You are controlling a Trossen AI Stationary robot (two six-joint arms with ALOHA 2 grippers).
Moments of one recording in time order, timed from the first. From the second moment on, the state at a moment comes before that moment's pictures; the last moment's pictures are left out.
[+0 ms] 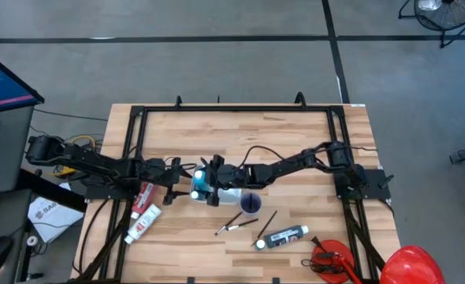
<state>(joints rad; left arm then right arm) -0.02 0.98 0.08 0.37 0.04 0.08 0.08 2.16 1.40 0.33 0.21 0.02</state>
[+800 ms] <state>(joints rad) -0.02 0.98 0.08 0.36 0.04 0.09 0.07 2.16 1.40 0.37 0.28 0.03</state>
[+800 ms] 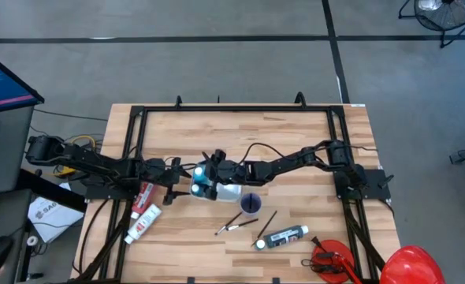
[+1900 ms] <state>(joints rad) -0.02 0.98 0.08 0.35 0.04 0.09 0.12 1.85 1.40 0.11 0.29 -0.06</state>
